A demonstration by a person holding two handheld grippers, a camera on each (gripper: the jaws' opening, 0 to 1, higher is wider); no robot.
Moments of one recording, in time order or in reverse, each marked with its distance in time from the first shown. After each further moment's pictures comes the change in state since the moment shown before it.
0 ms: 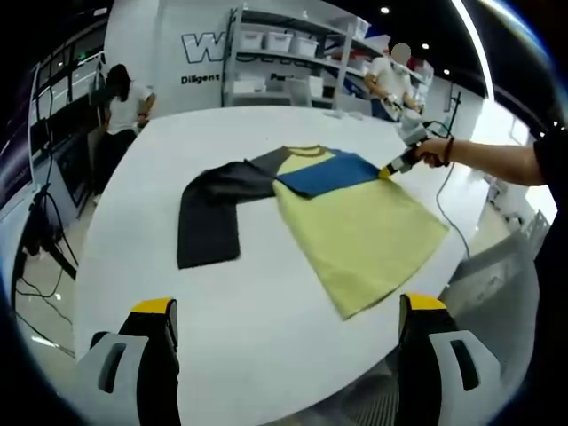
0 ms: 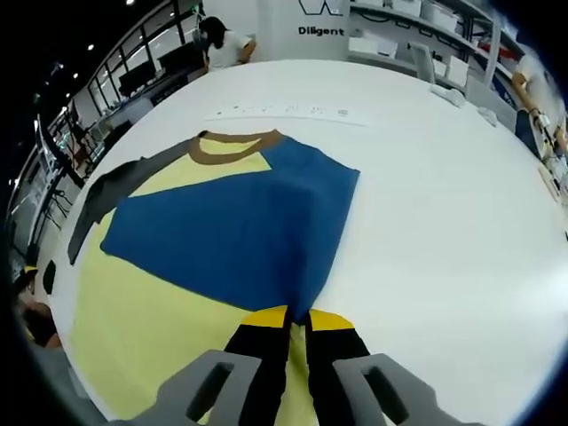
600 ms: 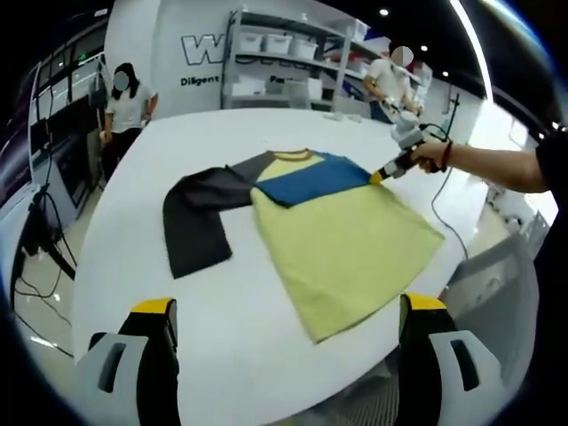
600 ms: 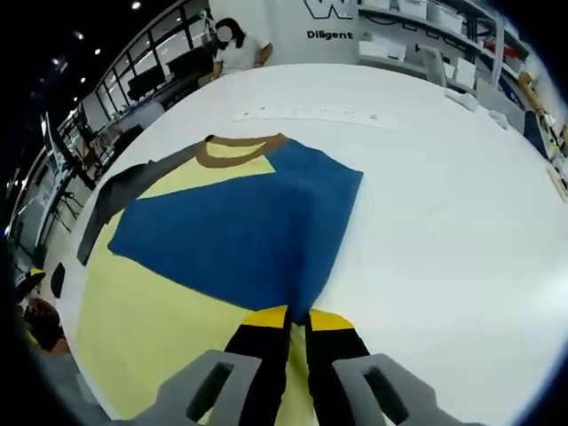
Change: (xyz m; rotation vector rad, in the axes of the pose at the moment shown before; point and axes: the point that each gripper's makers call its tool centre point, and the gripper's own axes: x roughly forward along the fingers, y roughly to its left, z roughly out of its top) left arm 0.000 -0.003 0.002 -0.001 -0.010 -0.004; right arm -0.015 0.059 -0.011 -0.003 -0.025 0.038
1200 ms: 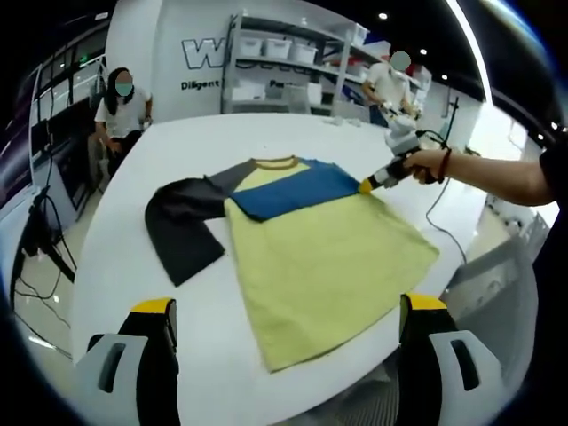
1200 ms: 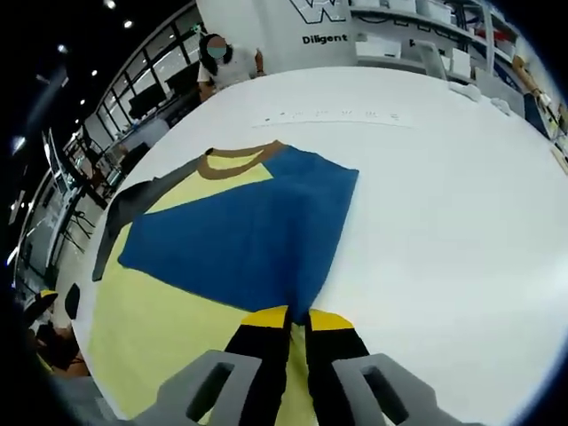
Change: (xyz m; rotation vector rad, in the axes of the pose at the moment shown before) left arm -0.001 -0.009 0.005 -0.001 -0.023 -0.003; right arm 0.026 0.035 0.012 0.077 -0.043 0.067
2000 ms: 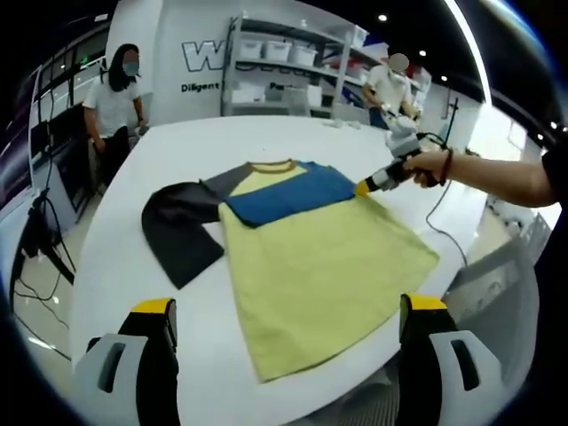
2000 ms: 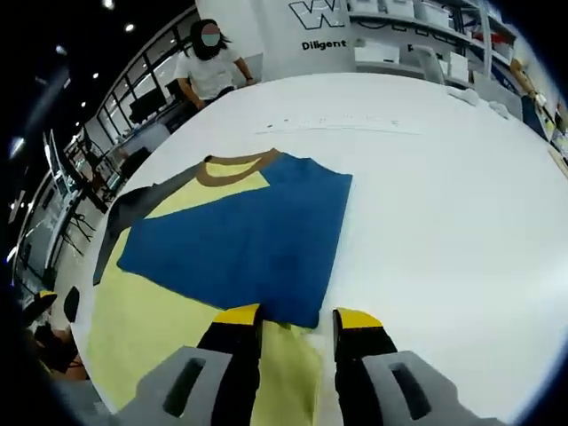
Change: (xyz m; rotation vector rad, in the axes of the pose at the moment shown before) left arm 0.005 0.008 0.000 0.000 -0.015 0.001; right arm -0.001 0.011 -0.001 0.010 -0.039 -0.002
